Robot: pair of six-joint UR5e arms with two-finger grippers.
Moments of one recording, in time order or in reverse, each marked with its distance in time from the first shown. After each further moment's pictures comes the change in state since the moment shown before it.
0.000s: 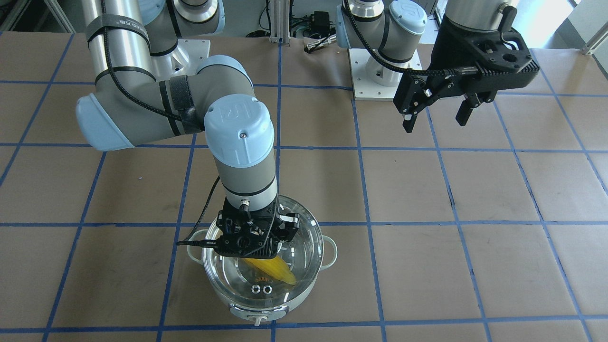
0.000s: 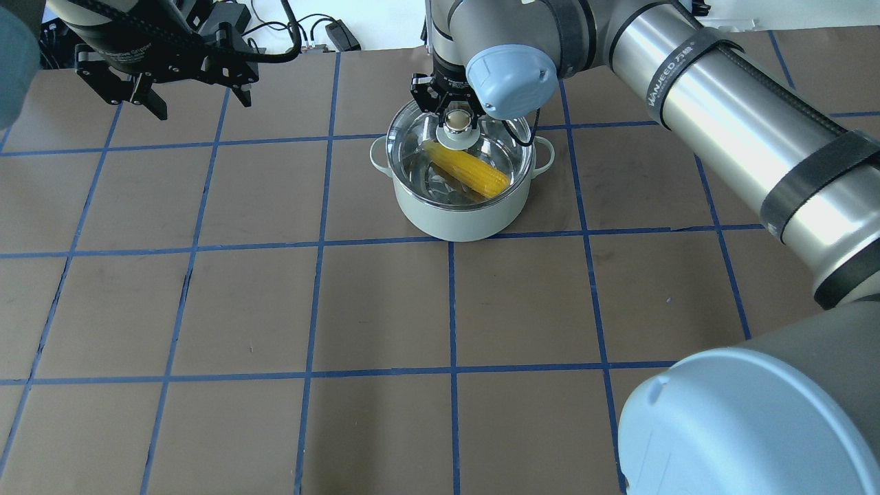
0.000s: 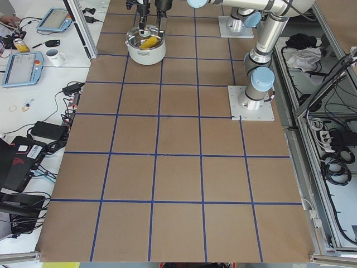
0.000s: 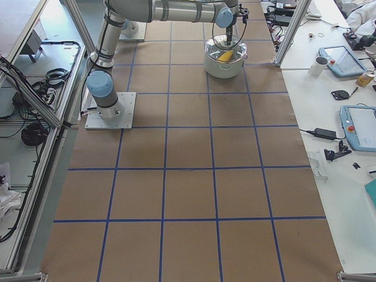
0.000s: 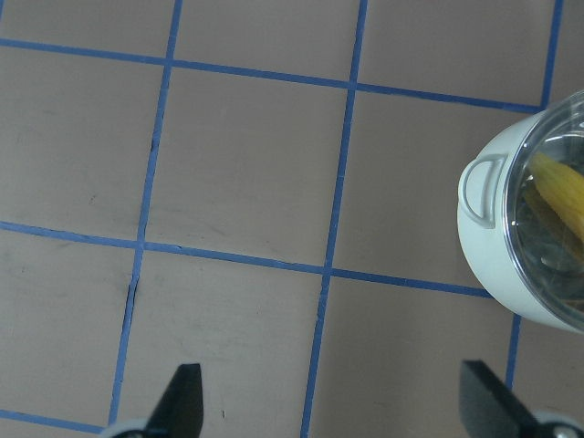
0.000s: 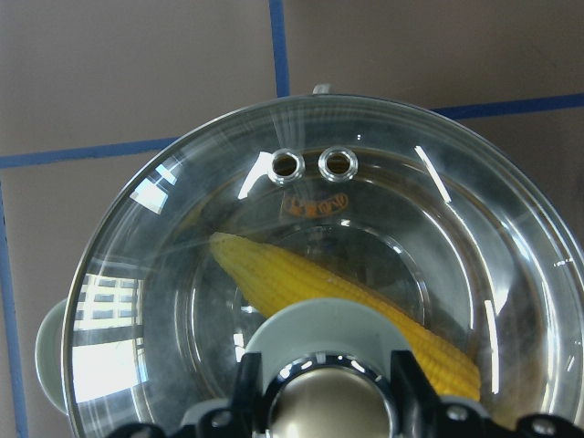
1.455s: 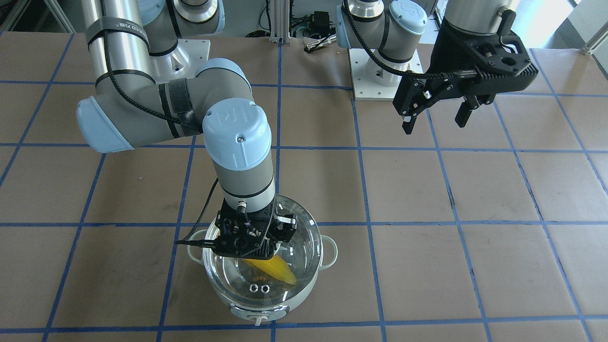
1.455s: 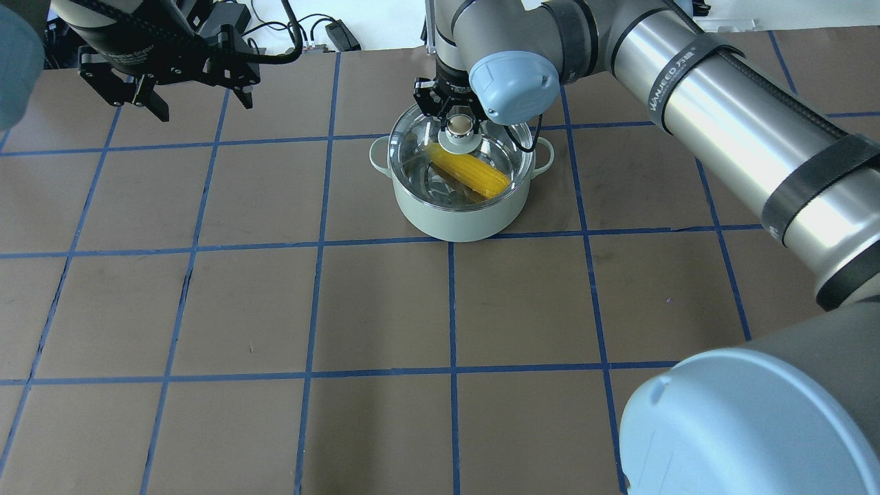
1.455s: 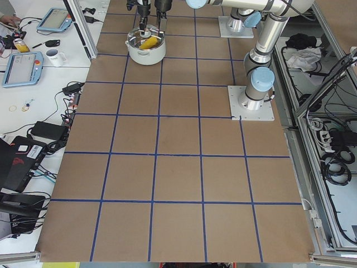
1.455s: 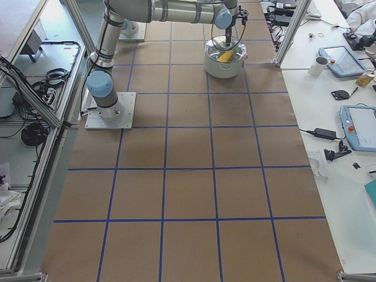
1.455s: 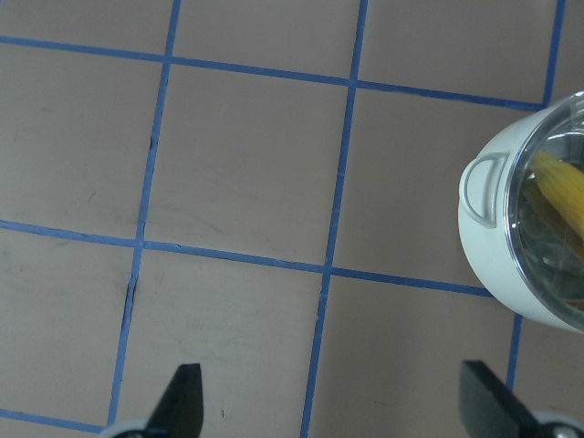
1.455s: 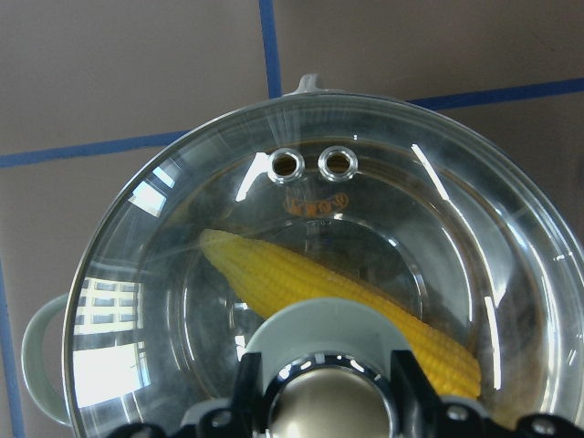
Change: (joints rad) left arm 0.001 -0.005 -0.002 0.000 -0.001 0.000; right arm -0.004 -0.002 0.020 -0.011 0.004 0.019
